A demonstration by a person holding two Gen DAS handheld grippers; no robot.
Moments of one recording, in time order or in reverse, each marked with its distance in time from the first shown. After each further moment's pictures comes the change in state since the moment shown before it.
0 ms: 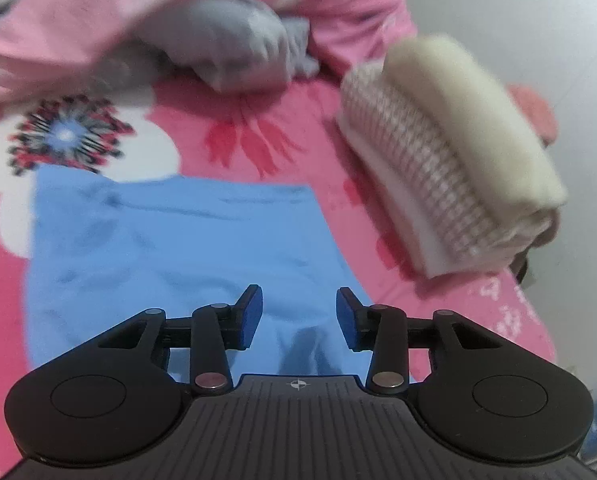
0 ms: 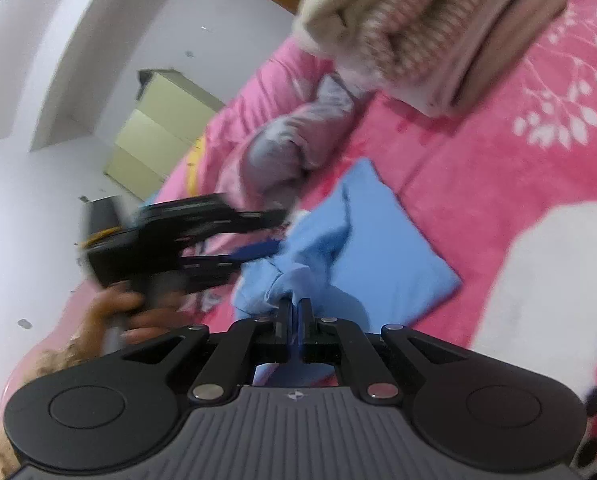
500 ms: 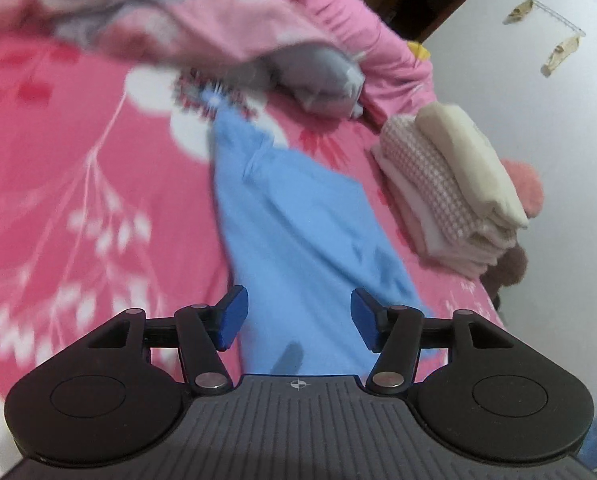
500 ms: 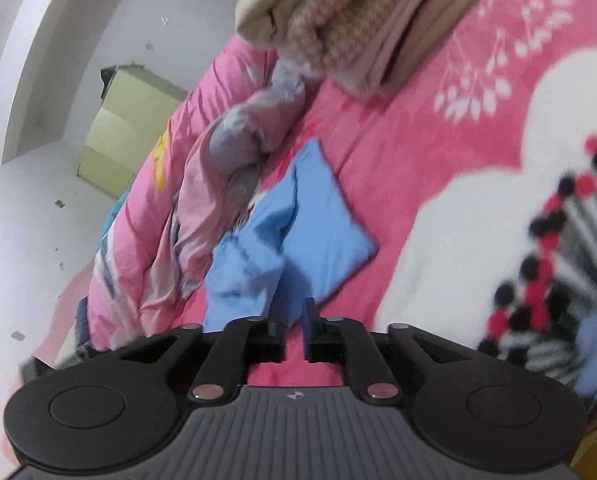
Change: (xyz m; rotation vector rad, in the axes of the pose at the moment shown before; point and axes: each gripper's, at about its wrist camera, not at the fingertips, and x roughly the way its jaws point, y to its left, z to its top) left arm -0.117 0.081 -0.111 -0.194 -0.113 -0.056; right arm -0.035 -0.023 -0.003 0.108 0.092 -0.052
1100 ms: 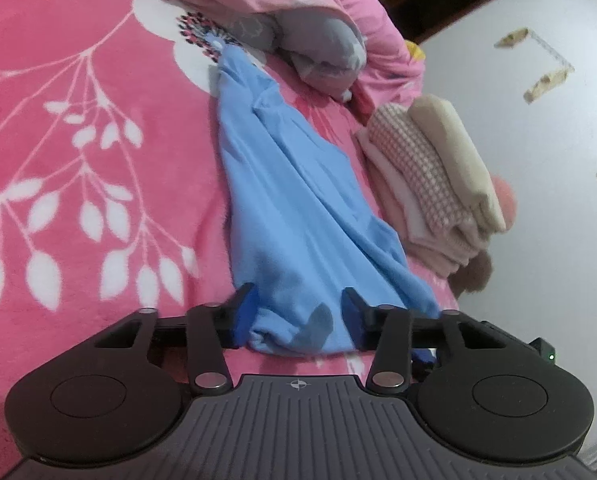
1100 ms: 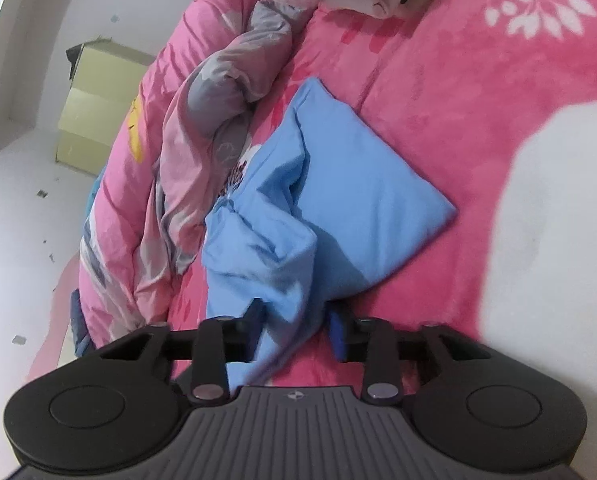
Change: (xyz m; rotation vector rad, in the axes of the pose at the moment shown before) left arm 0.030 0.042 -0.035 -0.127 -0.010 -0.161; right arm 0.065 0.023 0.002 0.092 0.118 -0.039
